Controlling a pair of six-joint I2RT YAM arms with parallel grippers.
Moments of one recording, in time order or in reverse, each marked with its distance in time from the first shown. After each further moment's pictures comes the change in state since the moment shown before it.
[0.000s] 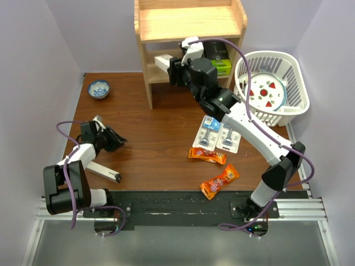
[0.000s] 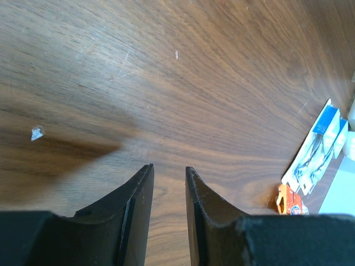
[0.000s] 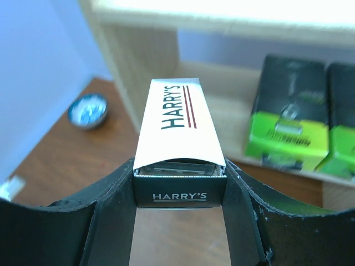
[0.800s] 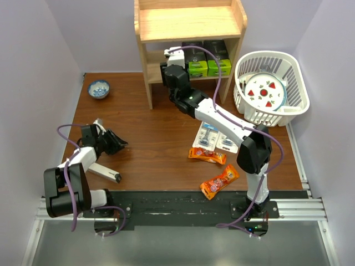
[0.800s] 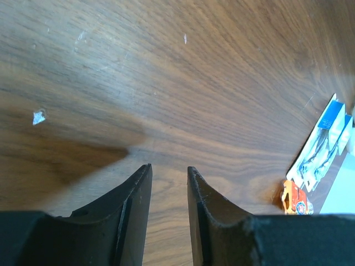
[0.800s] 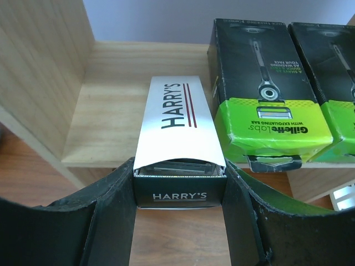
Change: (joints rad) left arm 0.000 -0.024 -0.050 0.022 0.003 -0.002; right arm 0.013 0.306 0.076 0.150 0.339 -0.064
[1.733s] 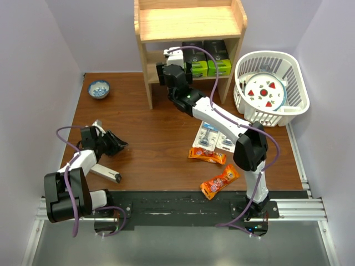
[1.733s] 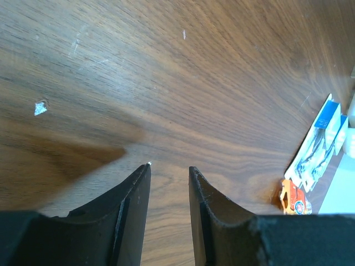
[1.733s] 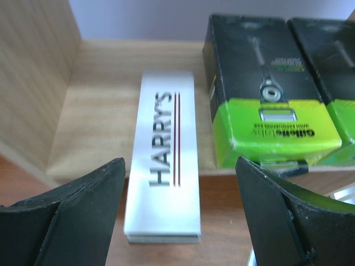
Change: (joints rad) left arm 0.007 -0.050 -0.041 0.019 0.002 -0.011; right arm -0.011 0.066 0.045 0.025 0.033 -0.007
